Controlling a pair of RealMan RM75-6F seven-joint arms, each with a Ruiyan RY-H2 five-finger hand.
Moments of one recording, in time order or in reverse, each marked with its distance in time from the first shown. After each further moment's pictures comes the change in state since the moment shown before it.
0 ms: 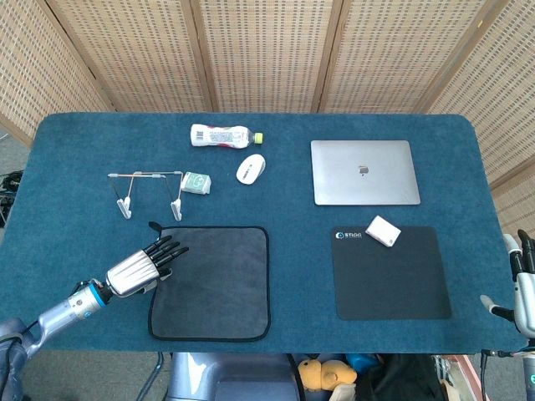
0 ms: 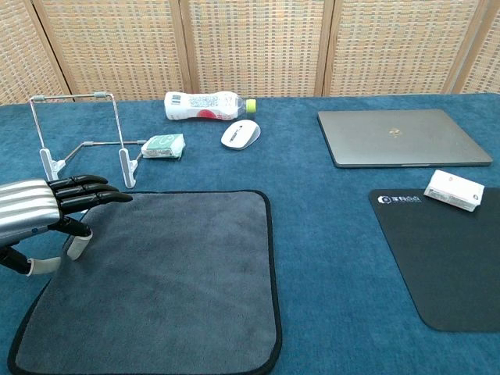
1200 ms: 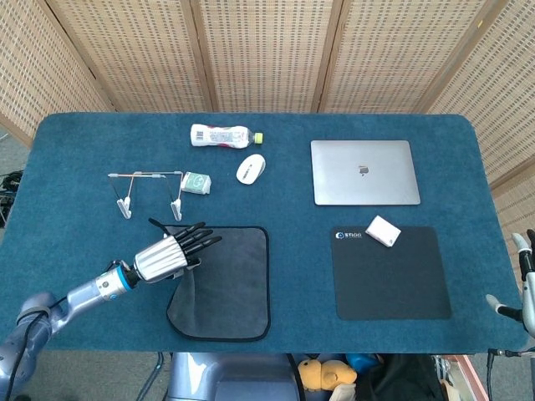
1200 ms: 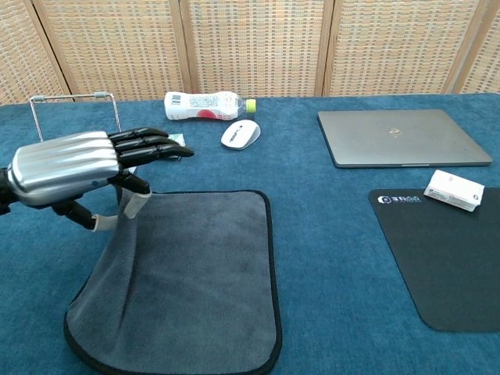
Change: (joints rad) left arm -0.211 0.023 -0.054 -0.185 -0.011 0.024 0.070; right arm -0.004 0.027 0.011 -0.008 0.032 -0.010 0.049
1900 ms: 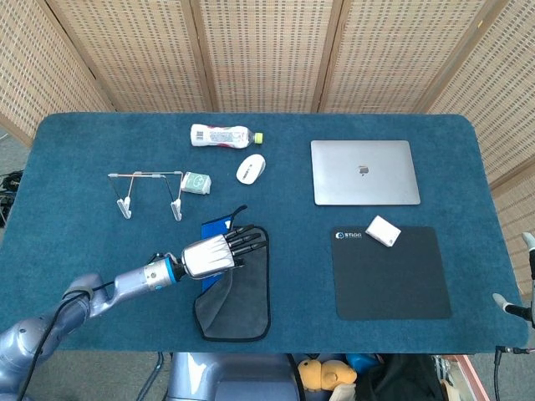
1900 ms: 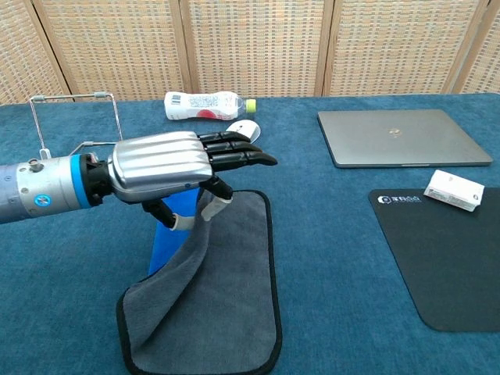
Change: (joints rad) left arm -0.204 -0.022 -0.057 -0.213 0.012 -0.211 0.145; right arm 0.004 0.013 0.012 0.019 0.044 -0.029 0.043
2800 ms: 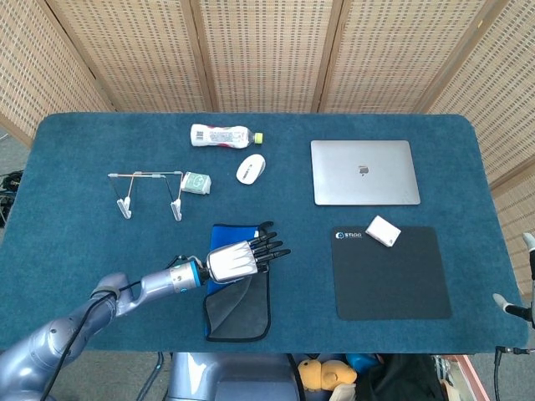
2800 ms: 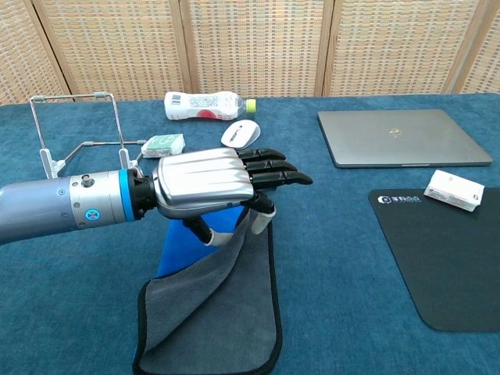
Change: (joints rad) left arm -0.056 -0.105 -0.008 0.071 -0.007 -0.061 0.018; right arm -0.001 0.001 -0.001 -0.002 0.001 0.004 0.002
